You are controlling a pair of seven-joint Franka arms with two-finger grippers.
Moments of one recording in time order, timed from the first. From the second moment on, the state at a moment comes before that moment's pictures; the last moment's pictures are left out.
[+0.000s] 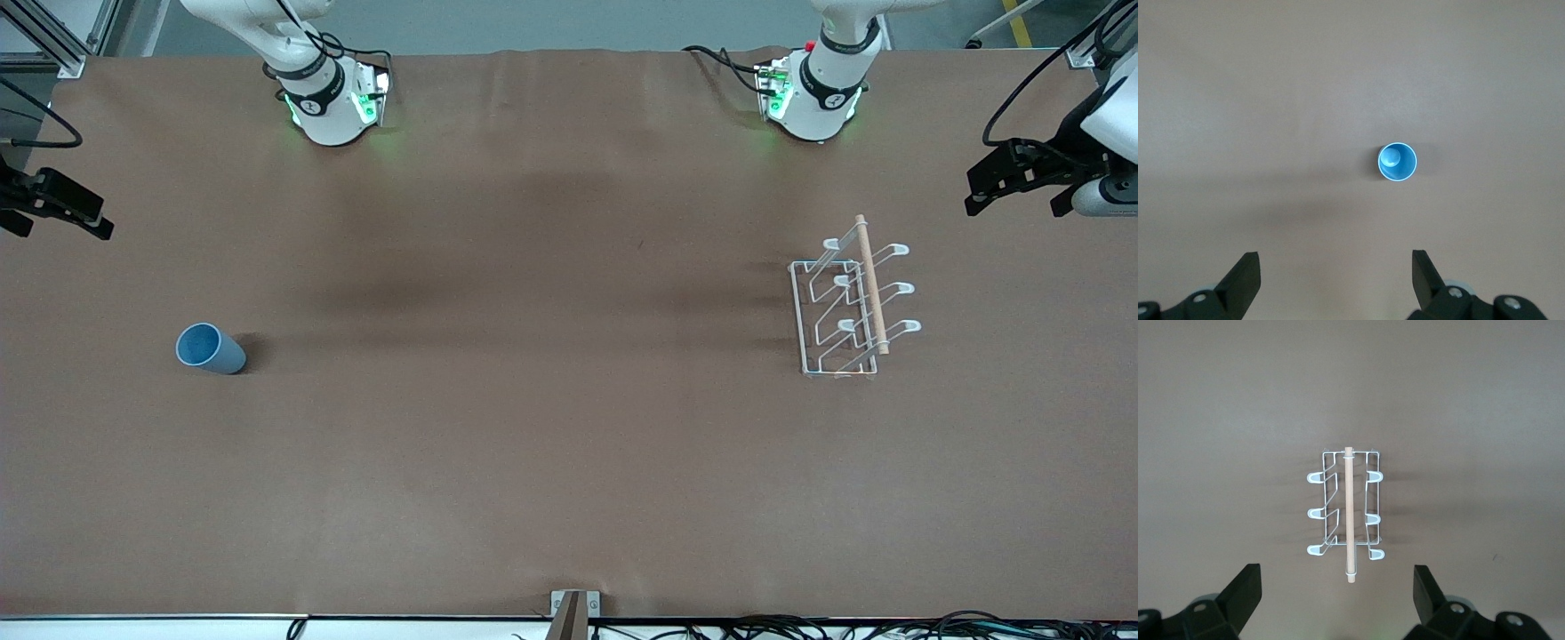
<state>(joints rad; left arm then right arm) 0.08 -0.06 -0.17 -1.57 0.00 1.53 -0.04 0.02 -0.03 -0.08 -1.54 0.00 1.53 -0.01</state>
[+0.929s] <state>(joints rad) 0.08 -0.06 -0.17 -1.57 0.00 1.53 -0.04 0.01 -0.02 -0.09 -1.54 0.00 1.54 -0.02</state>
